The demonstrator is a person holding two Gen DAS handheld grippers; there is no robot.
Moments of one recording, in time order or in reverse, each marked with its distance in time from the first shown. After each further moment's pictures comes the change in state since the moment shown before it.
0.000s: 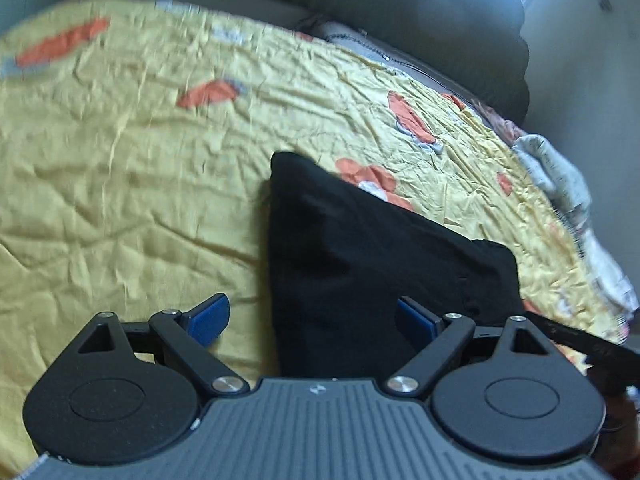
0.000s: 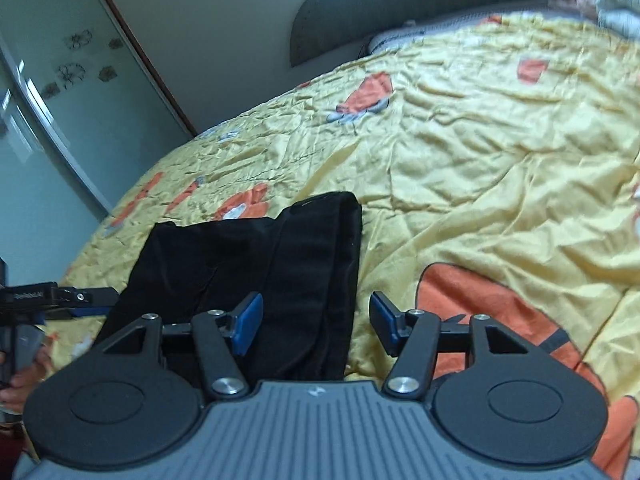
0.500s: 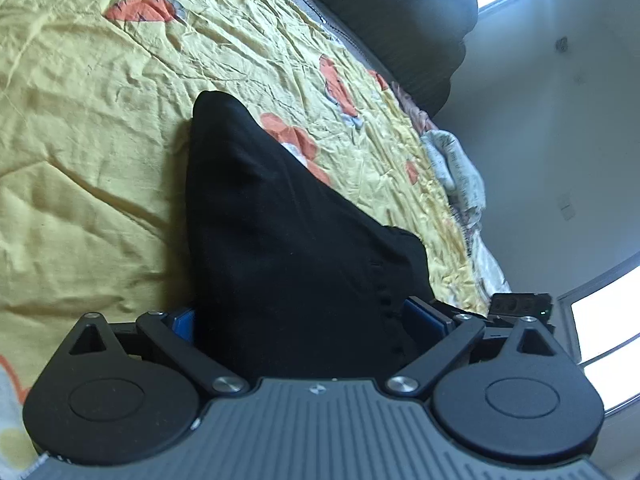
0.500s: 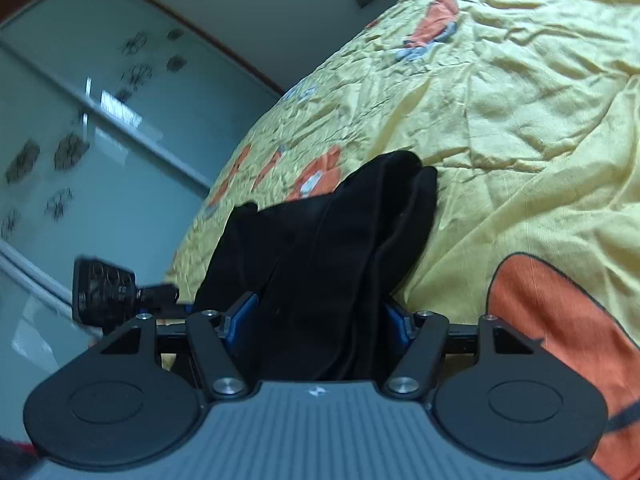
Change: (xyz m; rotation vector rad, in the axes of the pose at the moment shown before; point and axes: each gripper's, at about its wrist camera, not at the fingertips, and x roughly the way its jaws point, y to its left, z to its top) left arm 0.036 0.018 0.004 -0.145 0.122 -0.388; right arm 0.043 -0.034 0.021 0.144 0.174 0.387
